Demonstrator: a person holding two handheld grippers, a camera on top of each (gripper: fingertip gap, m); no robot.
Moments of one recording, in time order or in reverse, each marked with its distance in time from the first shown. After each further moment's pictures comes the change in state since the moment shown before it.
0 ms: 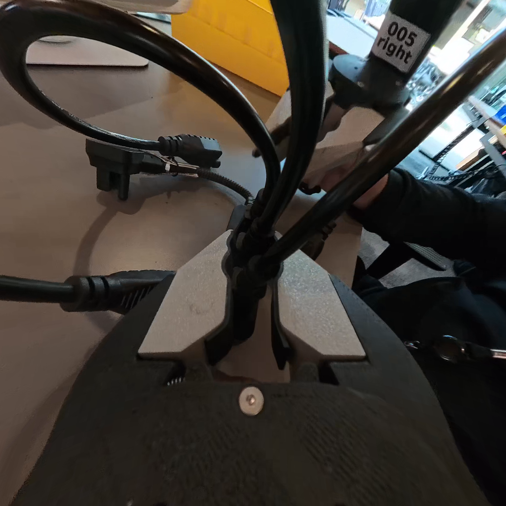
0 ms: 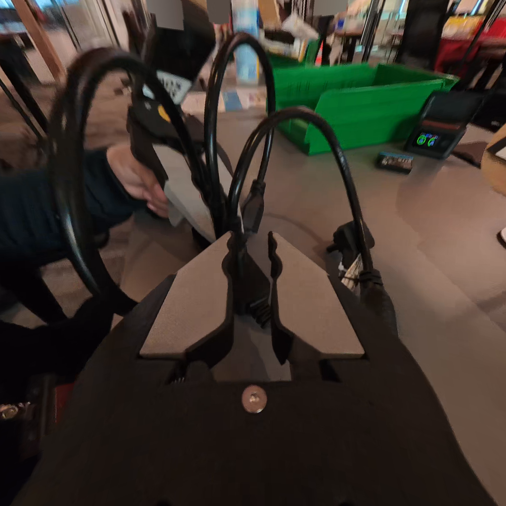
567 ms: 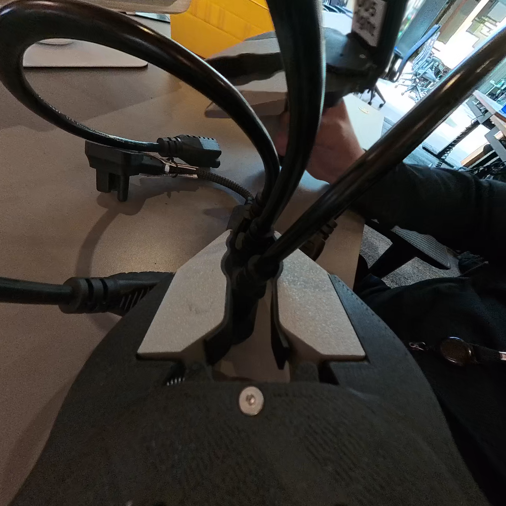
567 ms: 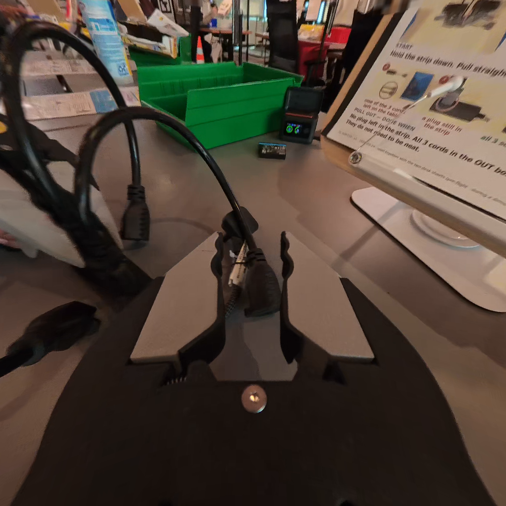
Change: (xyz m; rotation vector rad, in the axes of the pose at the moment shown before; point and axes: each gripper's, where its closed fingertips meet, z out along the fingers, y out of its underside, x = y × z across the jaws) left arm 0.001 0.000 0.002 -0.003 -0.005 0.012; right arm 0.096 0.008 -0.020 -0.046 0.397 0.036
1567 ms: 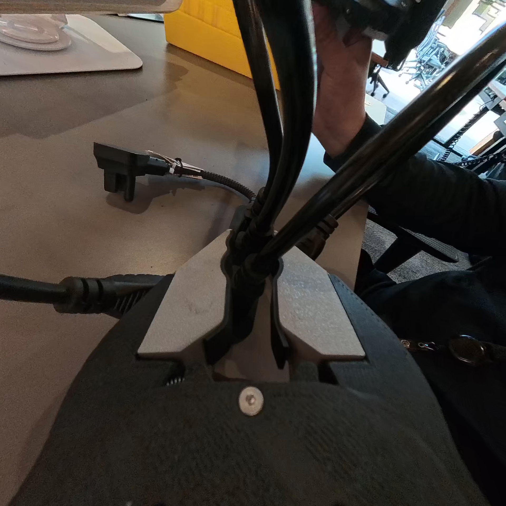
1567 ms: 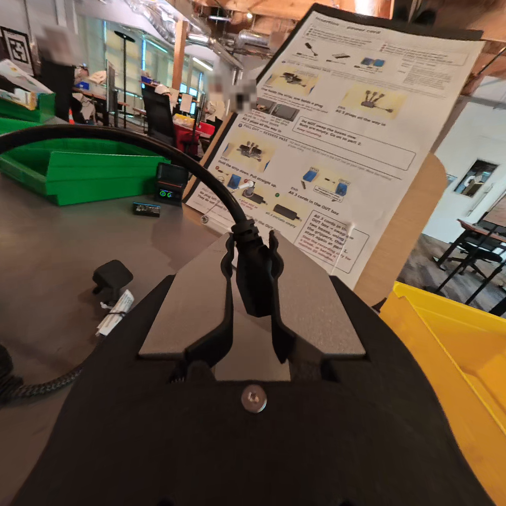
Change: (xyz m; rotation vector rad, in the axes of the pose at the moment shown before) left arm 0.004 0.001 0.002 -0.011 -0.005 0.039; right arm 0.086 -0.060 -0.085 0.256 0.456 -0.193
